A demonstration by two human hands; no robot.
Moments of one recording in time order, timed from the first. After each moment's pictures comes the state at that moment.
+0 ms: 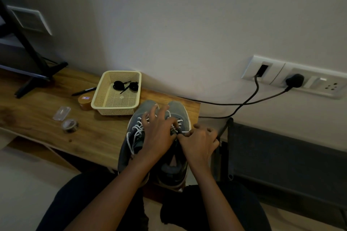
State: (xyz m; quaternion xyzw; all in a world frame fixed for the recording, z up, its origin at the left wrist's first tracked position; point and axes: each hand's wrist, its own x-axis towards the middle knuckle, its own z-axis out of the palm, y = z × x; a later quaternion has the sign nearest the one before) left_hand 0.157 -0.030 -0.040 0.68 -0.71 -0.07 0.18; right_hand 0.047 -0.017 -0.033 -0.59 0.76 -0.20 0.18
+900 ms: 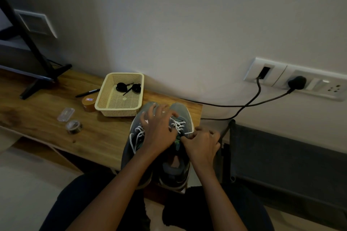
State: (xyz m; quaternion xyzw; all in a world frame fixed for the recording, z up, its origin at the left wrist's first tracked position) left_hand 0.163 -0.033 -0.035 0.69 -0.67 -0.10 0.26; right_hand 0.042 -0.018 -0.033 -0.59 0.75 -0.21 0.20
